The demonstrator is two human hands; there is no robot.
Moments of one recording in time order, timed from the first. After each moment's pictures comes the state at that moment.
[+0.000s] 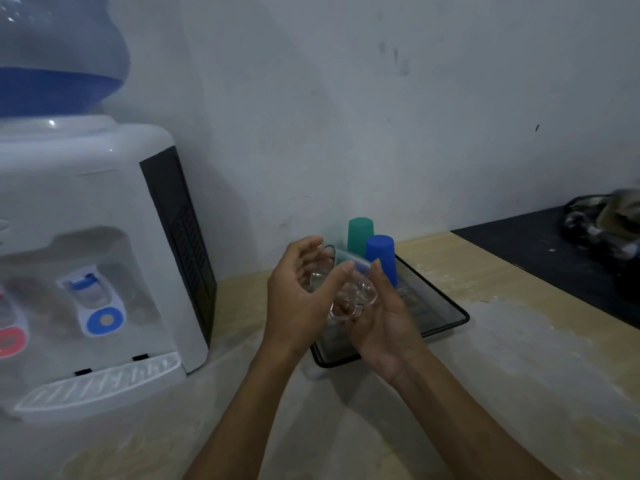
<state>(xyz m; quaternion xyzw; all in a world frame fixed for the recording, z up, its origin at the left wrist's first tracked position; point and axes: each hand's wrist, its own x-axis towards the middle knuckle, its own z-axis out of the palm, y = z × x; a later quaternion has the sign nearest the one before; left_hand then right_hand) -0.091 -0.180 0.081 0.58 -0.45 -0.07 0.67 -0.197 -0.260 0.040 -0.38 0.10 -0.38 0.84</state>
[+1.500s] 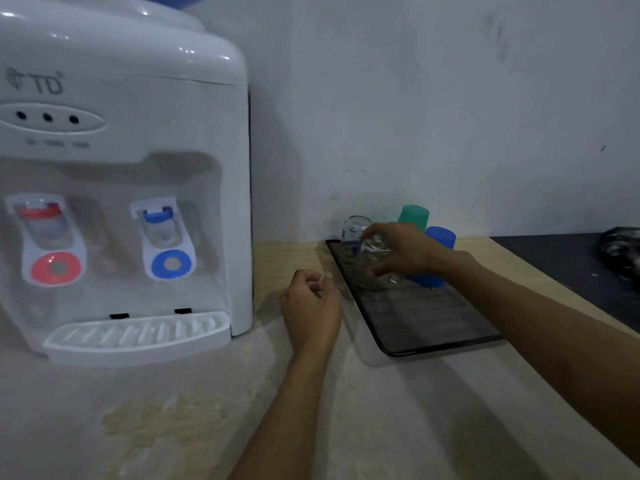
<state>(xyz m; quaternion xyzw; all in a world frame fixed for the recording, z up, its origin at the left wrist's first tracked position) -0.007 -0.191 -0.022 0.70 -0.21 -0.05 0.68 -0.101 -0.368 0.080 -0.96 0.24 -0.11 0.11</state>
